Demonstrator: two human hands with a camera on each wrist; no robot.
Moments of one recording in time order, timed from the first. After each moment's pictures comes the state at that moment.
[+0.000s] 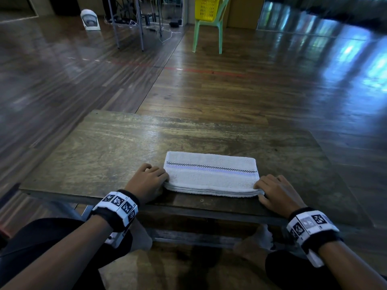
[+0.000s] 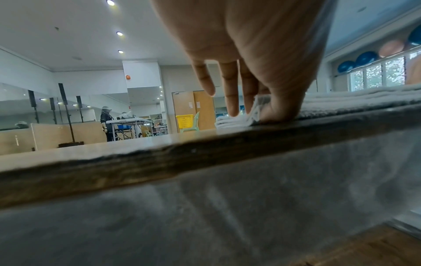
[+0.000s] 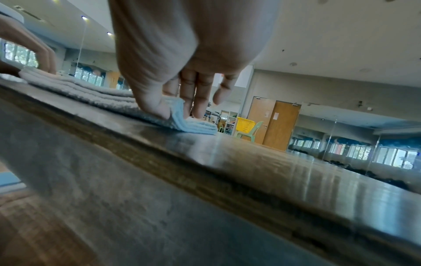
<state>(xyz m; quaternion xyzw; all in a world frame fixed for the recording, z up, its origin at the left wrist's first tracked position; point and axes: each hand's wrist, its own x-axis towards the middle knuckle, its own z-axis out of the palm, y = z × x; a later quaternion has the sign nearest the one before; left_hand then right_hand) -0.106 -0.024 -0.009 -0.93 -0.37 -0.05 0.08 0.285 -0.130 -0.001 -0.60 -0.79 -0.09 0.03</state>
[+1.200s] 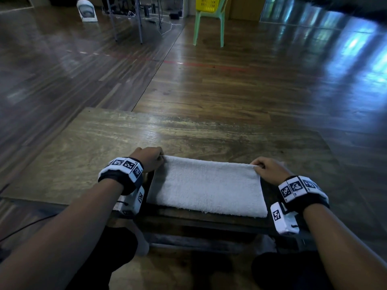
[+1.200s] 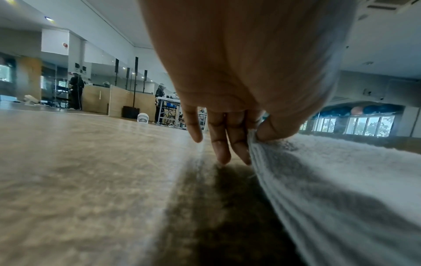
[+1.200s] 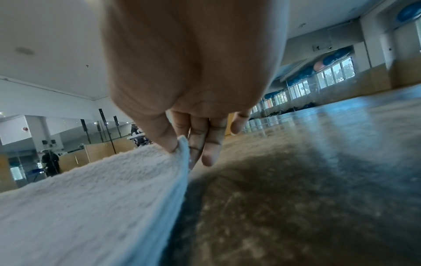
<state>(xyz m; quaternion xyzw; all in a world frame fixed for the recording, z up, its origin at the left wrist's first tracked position) -0.074 0.069 0.019 -0.83 -0.54 0.07 -0.13 0.290 -0.032 0.011 -0.77 -0.61 0.19 0.07</state>
